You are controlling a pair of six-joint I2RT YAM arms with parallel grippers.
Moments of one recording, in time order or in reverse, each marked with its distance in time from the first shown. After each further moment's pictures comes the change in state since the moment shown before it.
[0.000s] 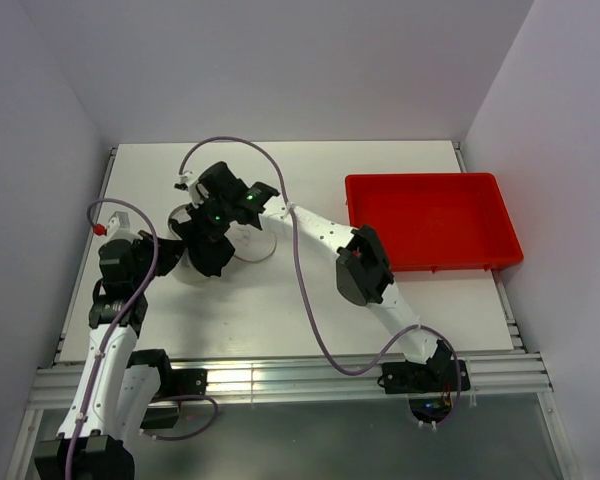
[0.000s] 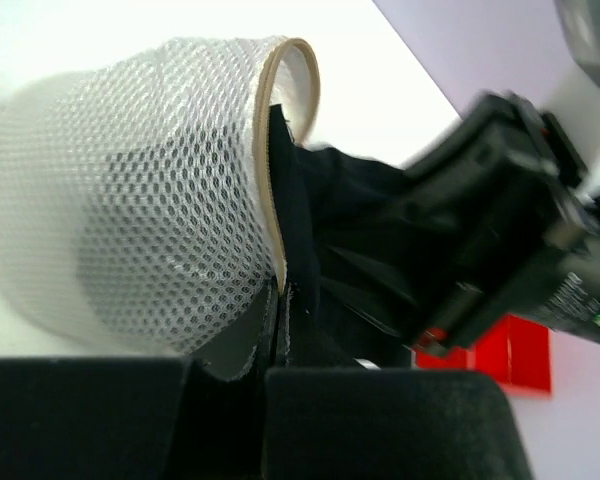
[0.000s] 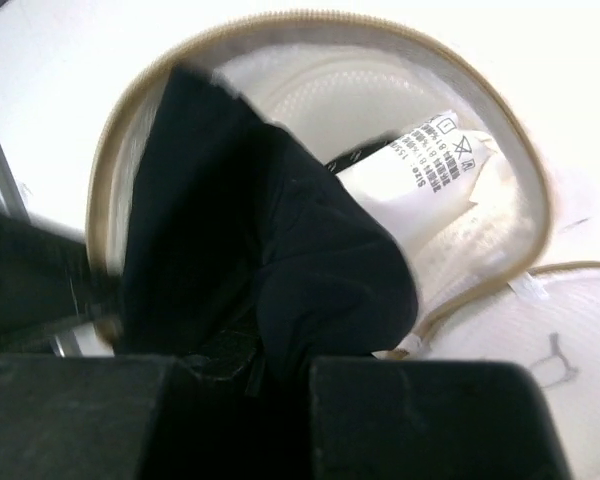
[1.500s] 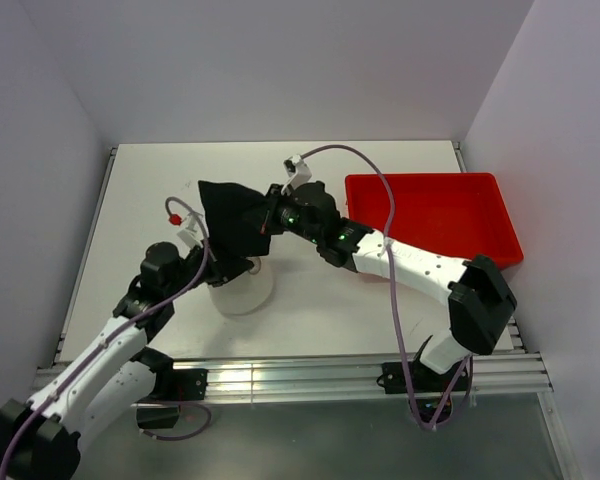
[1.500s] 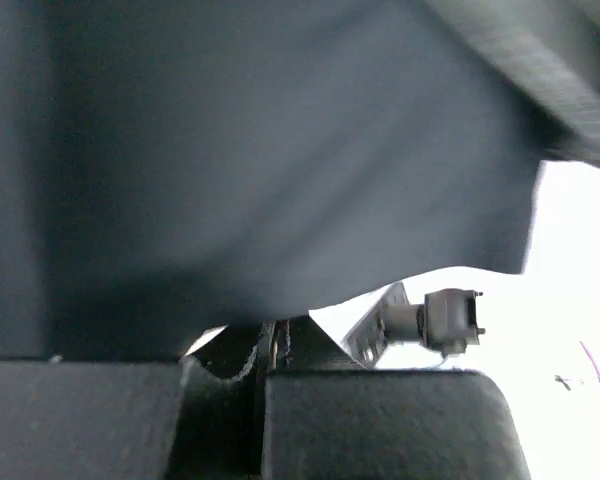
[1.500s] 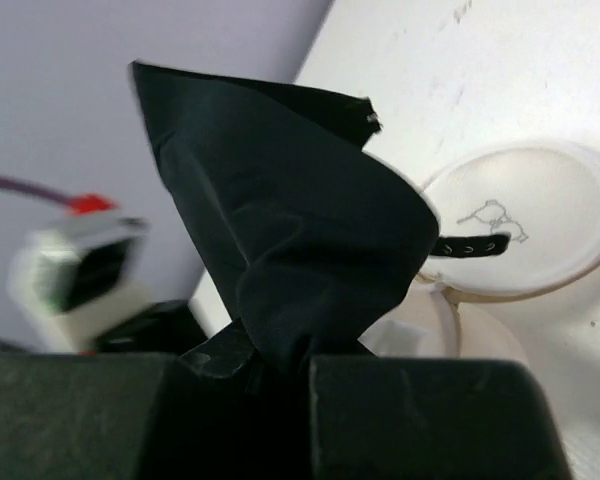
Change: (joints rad) left arm -0.487 0.146 -0.022 0.238 0.240 -0.053; right arm -0.077 -0.852 -1.144 0.818 0.320 0.707
